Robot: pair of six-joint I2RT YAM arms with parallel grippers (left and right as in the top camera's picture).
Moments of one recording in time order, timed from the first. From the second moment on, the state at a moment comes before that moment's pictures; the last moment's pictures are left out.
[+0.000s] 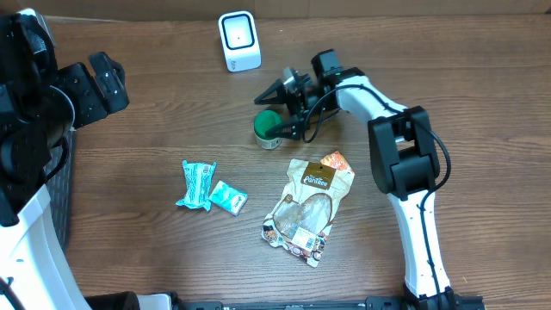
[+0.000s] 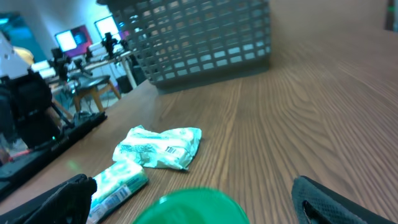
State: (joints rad) left arm 0.09 1.53 2.36 -1.62 -0.10 -0.29; right arm 0.29 2.55 1.94 -0.70 -1.56 -1.06
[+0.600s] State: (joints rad) left arm 0.09 1.53 2.36 -1.62 -0.10 -0.29; right arm 0.00 2.22 2.00 -0.81 -1.55 -0.10
